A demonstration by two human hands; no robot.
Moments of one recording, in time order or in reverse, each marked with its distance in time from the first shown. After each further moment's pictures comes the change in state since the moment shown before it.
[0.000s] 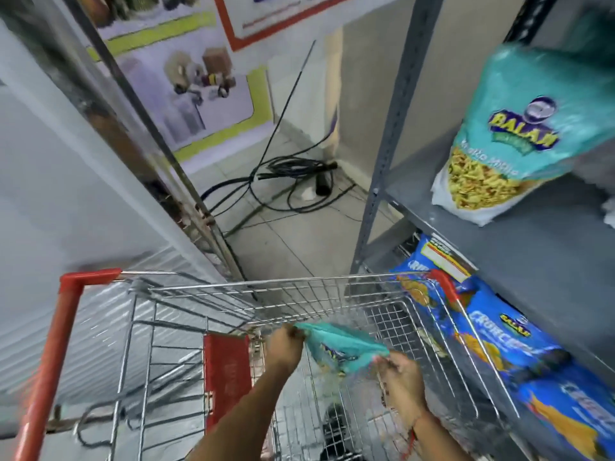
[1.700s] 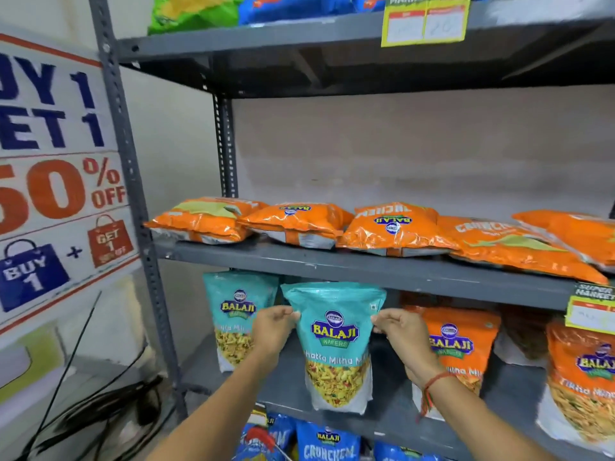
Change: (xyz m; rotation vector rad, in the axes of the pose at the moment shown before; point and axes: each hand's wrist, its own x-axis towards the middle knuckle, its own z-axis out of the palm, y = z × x) left_hand -0.155 0.429 0.046 -0.553 -0.431 0.719; right_hand -0.134 -0.211 -0.368 0.223 0.796 -0.443
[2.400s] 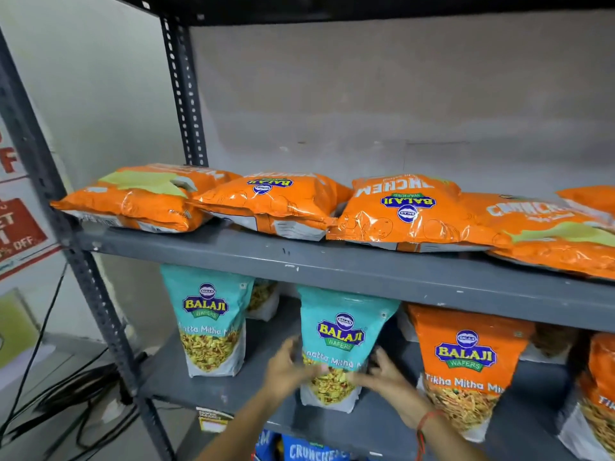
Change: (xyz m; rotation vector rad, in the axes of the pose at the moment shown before) left_hand 0.049 -0.118 0.055 0.149 -0.322 -0.150; right_hand 0.058 0.158 0.024 0.021 -0.473 0.351
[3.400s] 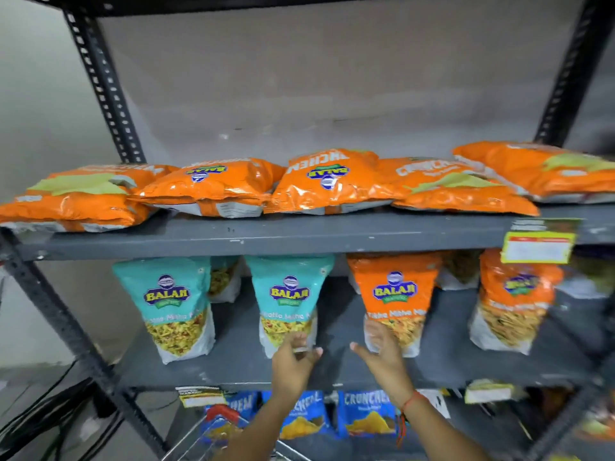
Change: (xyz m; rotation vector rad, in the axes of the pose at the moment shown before) left_hand -0.073 -0.001 0.074 0.197 0.132 0.106; right_hand -0.099 0.021 -0.004 -0.012 0.549 -0.211
